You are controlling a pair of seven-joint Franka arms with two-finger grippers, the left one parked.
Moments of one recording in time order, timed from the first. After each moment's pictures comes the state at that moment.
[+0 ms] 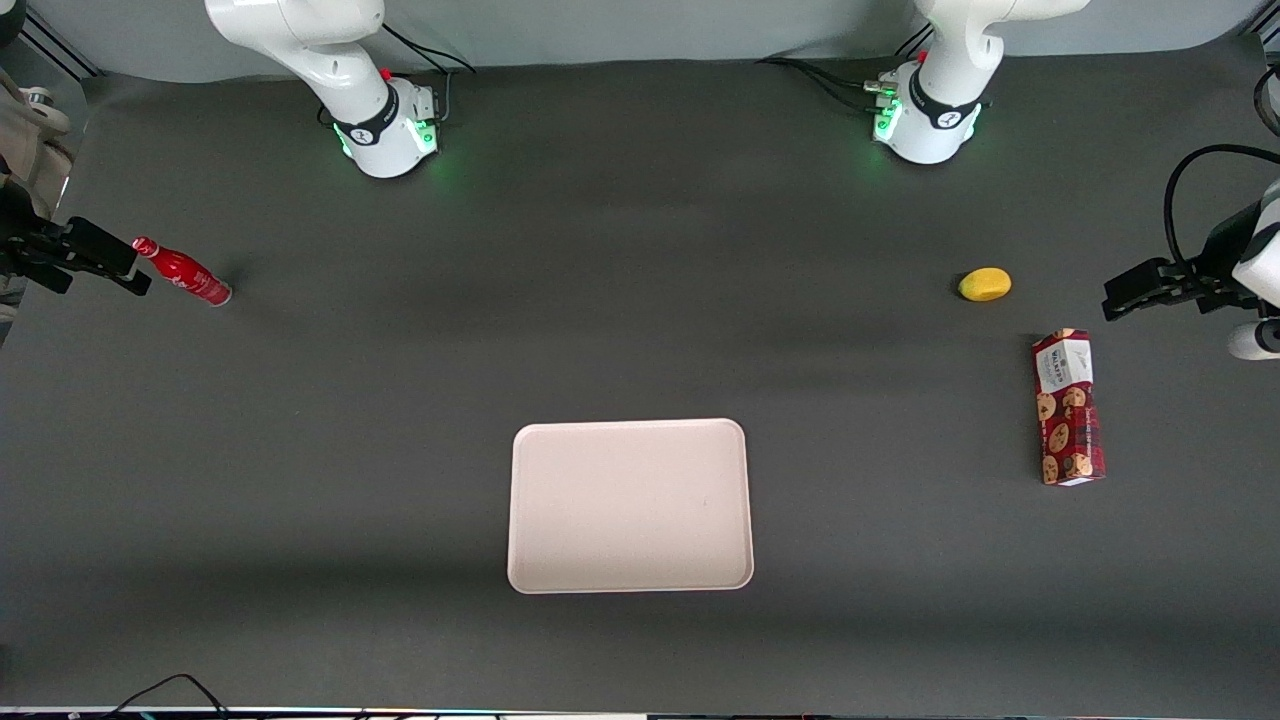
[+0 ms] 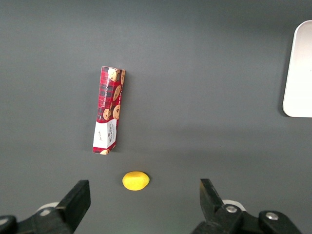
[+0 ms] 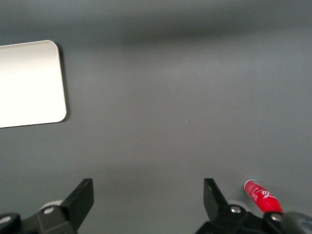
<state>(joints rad) 0.04 -0.12 -0.13 -1.72 0.03 1.67 0.02</state>
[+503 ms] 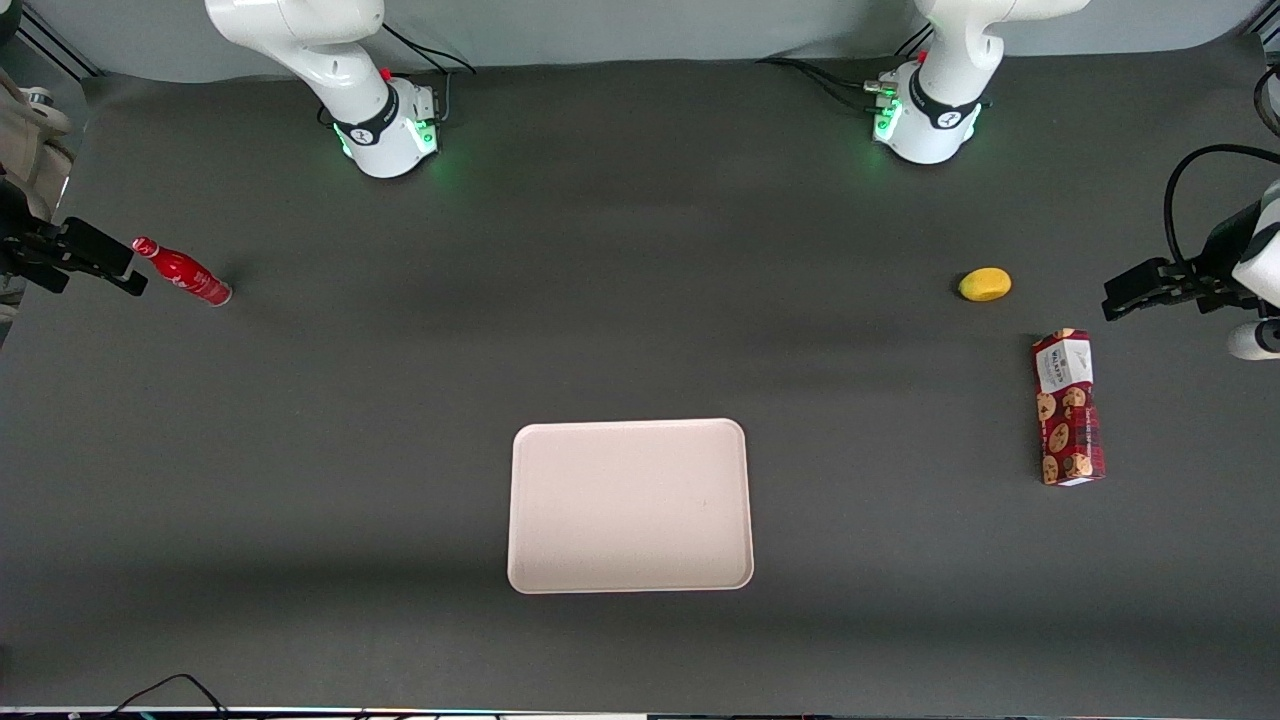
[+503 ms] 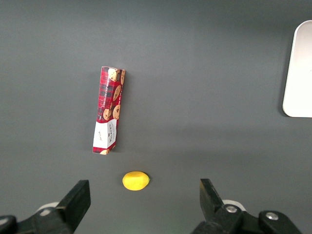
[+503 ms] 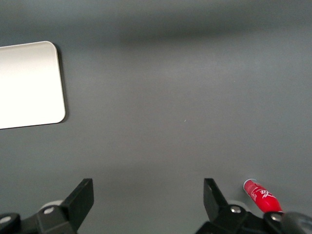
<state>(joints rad) 0.04 -0.12 -0.13 -1.72 0.03 1.67 0.02</state>
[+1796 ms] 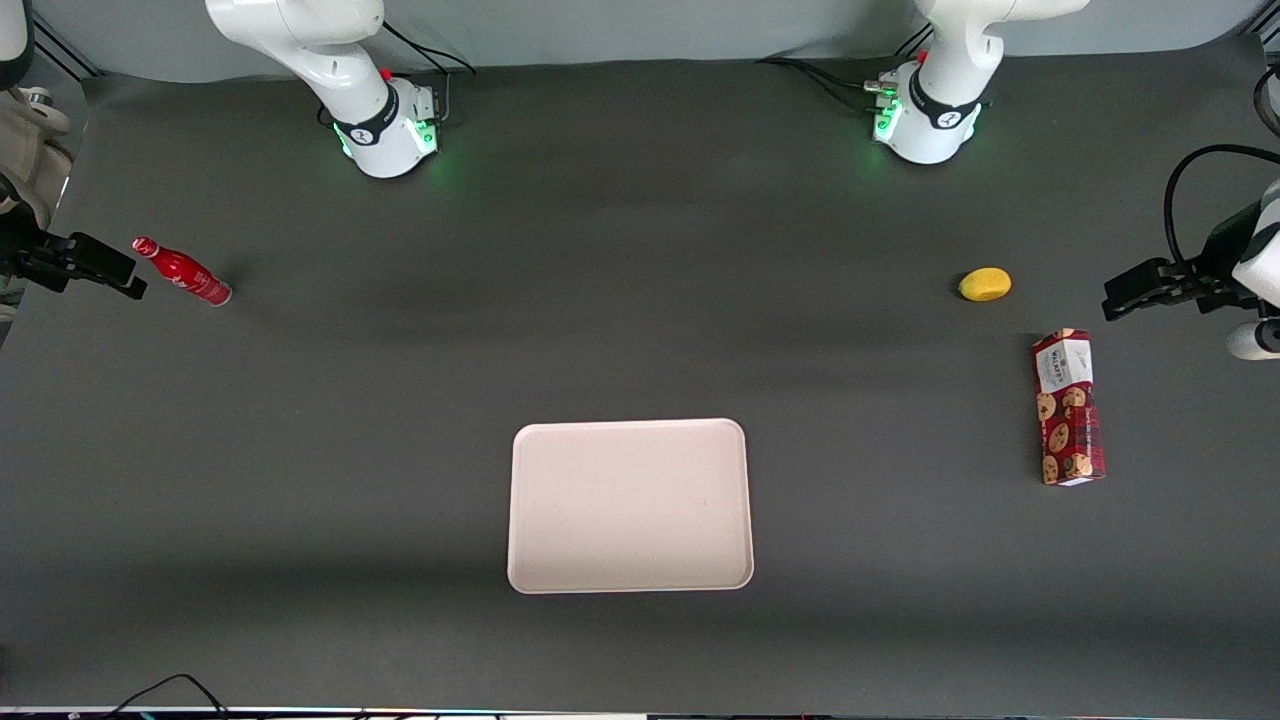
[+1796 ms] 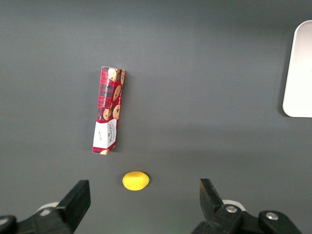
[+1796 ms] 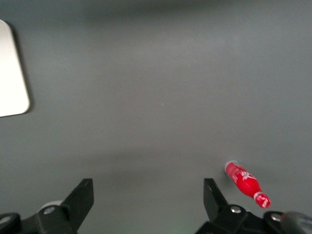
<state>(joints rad) -0.01 -0.14 -0.14 -1.82 -0.05 1.67 0.02</state>
